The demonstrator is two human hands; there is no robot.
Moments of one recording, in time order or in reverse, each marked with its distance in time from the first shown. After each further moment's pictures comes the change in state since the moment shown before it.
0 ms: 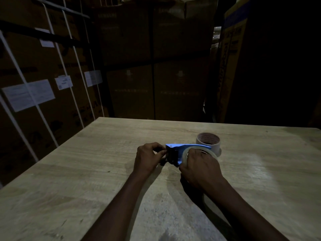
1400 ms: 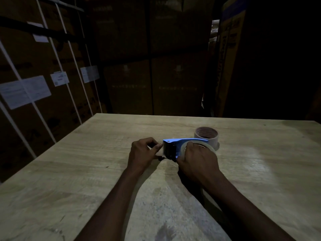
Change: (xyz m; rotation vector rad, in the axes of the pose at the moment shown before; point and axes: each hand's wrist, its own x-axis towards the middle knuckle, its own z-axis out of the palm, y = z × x) left_hand -0.005 0.000 -0.017 -0.044 -0.037 0.051; right_hand 0.000 -0.003 0.002 -0.022 0.046 0.030
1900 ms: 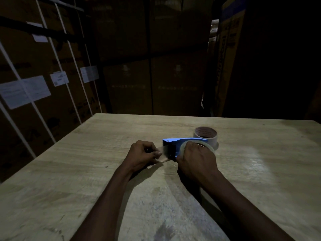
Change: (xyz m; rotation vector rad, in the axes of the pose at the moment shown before) left_hand -0.007 0.010 -0.020 -0.207 -0.272 -0.144; right_hand 0.003 0.003 0.002 -0.128 -0.073 -0.112
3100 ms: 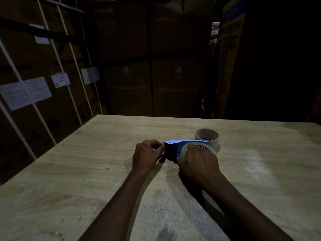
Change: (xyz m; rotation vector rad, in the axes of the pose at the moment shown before) left_hand 0.020 -0.011 0.033 0.328 0.375 0.046; right_hand -0.001 -0.002 -0.006 0.139 0.019 0.137
